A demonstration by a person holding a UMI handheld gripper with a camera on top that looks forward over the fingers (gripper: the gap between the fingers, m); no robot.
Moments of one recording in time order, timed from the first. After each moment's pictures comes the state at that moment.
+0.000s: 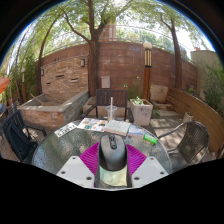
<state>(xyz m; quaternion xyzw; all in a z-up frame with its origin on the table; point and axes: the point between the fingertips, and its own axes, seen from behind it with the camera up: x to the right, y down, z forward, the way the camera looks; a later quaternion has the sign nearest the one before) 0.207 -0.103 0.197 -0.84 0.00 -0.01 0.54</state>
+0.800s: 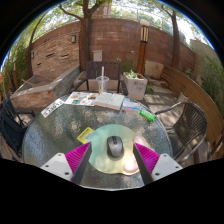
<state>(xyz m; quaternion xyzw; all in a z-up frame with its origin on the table) 0.235 -0.102 0.109 -0.91 0.03 -0.04 0.41</state>
